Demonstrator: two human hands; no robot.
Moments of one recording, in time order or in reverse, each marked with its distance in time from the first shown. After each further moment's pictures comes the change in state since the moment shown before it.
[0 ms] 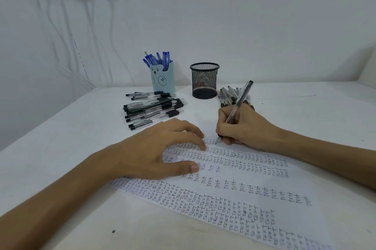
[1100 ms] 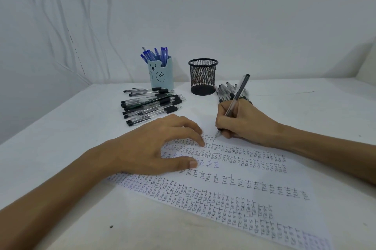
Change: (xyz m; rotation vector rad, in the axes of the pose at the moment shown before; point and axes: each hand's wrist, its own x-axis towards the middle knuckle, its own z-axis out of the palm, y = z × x) left_hand 0.001 0.002 -0.002 -0.005 0.000 0.006; right_hand 0.002 0.000 0.000 -0.020 0.033 0.032
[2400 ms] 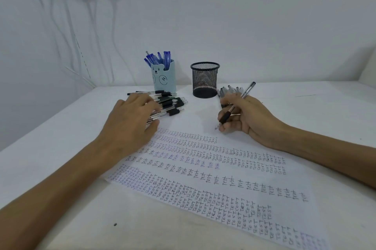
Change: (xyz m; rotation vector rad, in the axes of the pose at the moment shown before) left_hand -0.010 -0.043 -0.006 0.505 0.401 -0.442; right_hand 0.006 -0.004 -0.004 0.585 0.142 0.137
